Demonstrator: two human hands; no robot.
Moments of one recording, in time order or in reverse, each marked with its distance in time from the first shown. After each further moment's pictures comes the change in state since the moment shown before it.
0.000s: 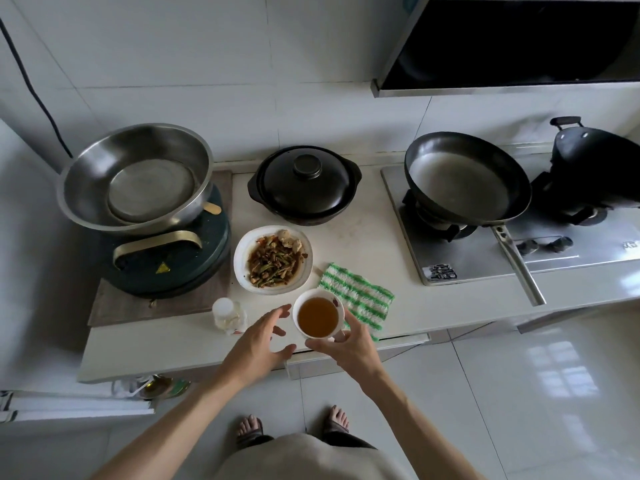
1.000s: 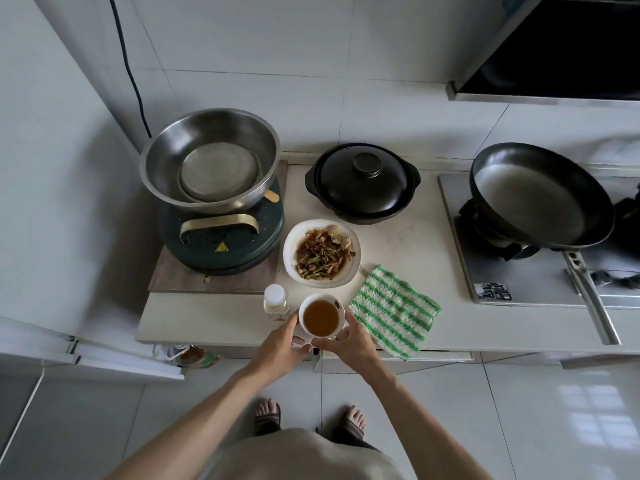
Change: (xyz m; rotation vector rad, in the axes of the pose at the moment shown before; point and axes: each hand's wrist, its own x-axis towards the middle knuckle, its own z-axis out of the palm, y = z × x) left_hand -0.022 -0.046 0.005 -0.278 -0.001 -0.207; right_hand 0.046 0.014 0.070 -0.297 -0.154 0.016
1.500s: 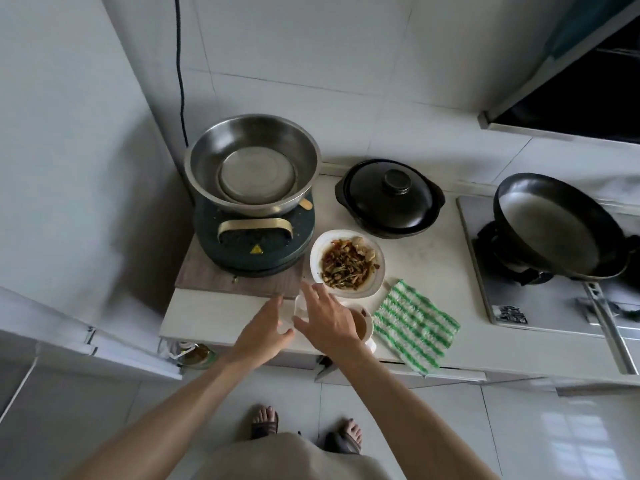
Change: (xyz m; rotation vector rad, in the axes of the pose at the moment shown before) left_hand -0.011 -0.020 -0.082 0.258 0.222 -0.063; right_hand 0.008 -0.120 0.063 -0.791 0.031 -0.406
